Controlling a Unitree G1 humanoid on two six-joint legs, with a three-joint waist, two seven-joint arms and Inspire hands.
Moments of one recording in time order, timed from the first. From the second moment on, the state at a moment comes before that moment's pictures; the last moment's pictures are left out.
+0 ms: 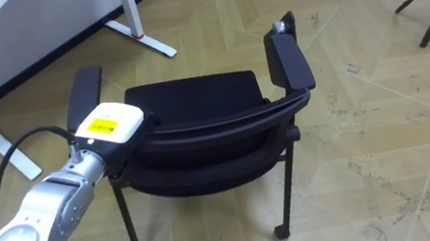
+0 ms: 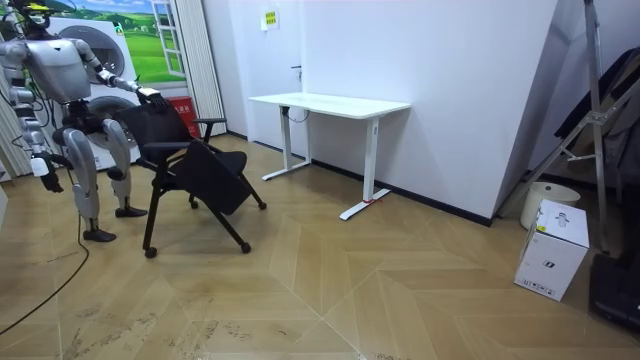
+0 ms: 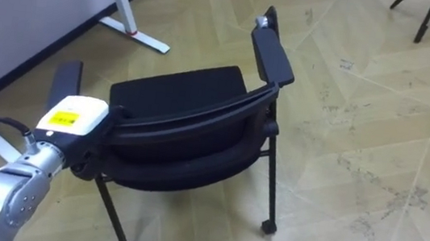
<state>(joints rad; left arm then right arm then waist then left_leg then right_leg) 0.05 0.41 -0.24 0.01 1.05 0.10 -0.14 0.06 -0.31 -0.07 1.28 -0.09 -0.02 -0.01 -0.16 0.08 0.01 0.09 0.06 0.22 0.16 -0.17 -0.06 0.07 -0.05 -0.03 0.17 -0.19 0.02</state>
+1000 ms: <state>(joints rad) 0.04 0.45 -0.24 0.04 1.06 0.10 -0.03 0.07 -0.33 -0.06 0.45 -0.76 -0.03 -0.36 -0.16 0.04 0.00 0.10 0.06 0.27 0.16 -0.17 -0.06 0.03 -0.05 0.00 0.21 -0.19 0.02</state>
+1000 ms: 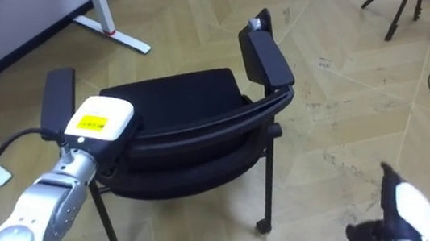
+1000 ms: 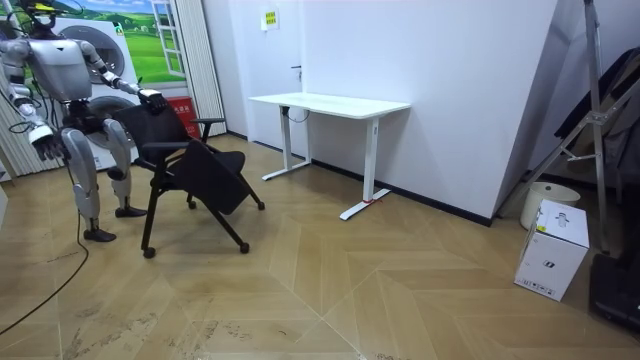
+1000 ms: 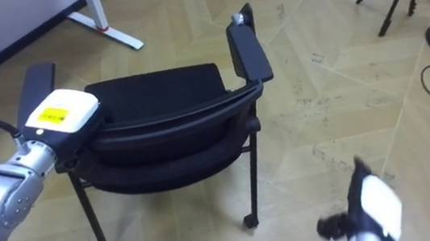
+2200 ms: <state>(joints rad) 0.01 0.51 -0.25 0.03 1.03 -0.04 -0.05 0.01 -0.55 0.14 -0.02 -0.89 -0.10 -0.22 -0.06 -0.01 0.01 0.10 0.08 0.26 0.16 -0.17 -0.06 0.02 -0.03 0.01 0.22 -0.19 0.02</state>
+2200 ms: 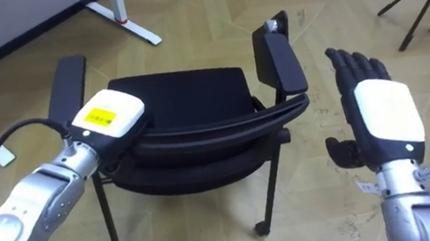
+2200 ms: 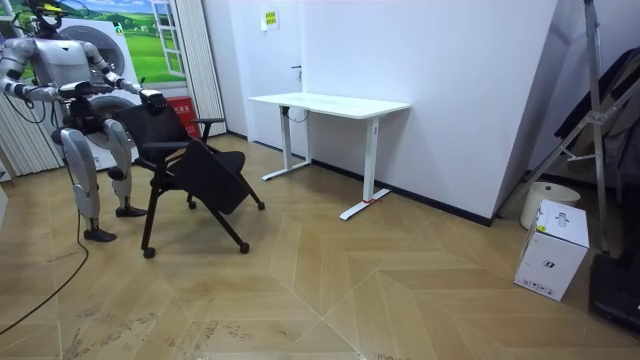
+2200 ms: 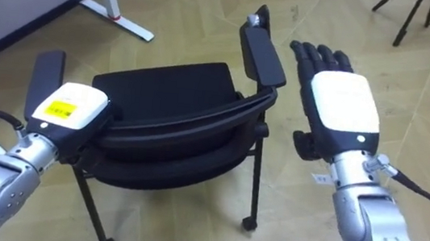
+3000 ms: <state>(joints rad) -0.05 0.54 -0.30 0.06 1.01 -0.09 -0.01 -0.08 -0.59 0.30 -0.07 -0.97 -0.12 -0.08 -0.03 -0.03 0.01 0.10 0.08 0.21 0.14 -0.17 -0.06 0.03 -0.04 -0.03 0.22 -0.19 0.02</state>
